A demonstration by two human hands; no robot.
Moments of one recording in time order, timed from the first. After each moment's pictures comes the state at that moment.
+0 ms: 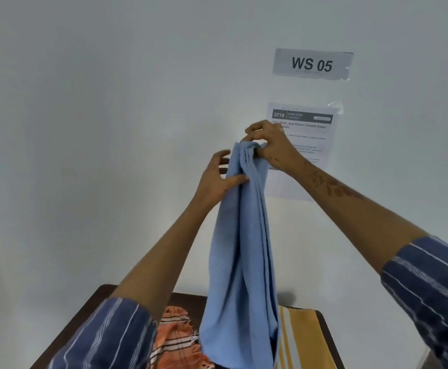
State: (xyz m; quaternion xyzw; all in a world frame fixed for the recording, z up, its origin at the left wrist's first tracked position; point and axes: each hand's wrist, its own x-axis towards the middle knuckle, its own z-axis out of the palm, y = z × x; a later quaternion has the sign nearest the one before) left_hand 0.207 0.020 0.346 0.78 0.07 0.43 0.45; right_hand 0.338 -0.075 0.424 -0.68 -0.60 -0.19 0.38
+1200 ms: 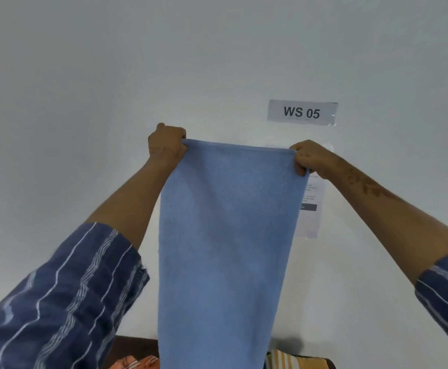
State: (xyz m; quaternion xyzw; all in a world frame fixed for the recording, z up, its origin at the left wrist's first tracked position) left_hand 0.170 0.119 0.505 0.83 0.34 0.44 -0.07; right_hand 0.333 -0.136 0.509 -0.82 -0.43 -0.08 0.37
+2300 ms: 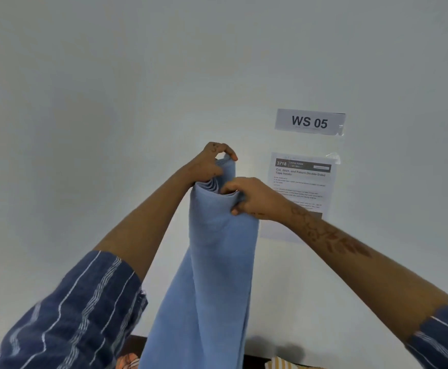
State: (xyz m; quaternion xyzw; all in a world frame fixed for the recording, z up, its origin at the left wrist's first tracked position) left_hand 0.179 0.082 0.486 0.90 -0.01 0.37 0.23; right_hand 0.250 -0.085 0.451 -0.68 -0.69 -0.11 0.23
